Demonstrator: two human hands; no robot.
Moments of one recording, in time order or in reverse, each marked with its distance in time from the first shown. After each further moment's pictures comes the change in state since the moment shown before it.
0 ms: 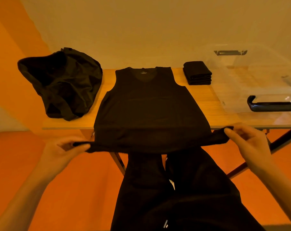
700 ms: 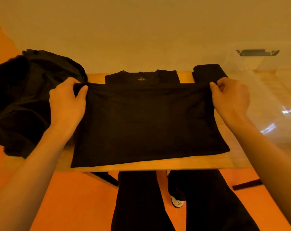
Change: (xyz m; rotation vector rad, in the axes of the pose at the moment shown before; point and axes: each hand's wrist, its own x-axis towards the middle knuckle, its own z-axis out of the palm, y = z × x) left_hand 0.267 0.009 0.047 0.564 0.395 0.094; right_hand 0.260 0.038 0.091 -0.621 0.258 0.123
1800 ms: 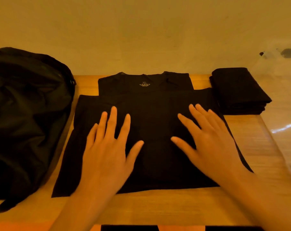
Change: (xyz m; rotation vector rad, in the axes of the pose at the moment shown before) left_hand -0.054 0.029 0.081 0.510 -0.520 0.202; right_hand -0.050 -0.038 0.051 -0.367 -0.444 -0.497
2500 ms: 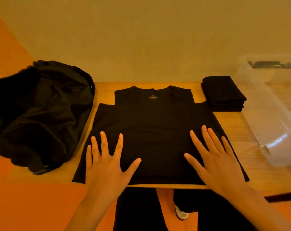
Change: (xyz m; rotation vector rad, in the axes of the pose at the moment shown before) left_hand -0.085 -0.014 0.026 0.063 -0.086 -0.188; right_hand -0.097 0.007 0.007 -0.052 -0.221 0.154
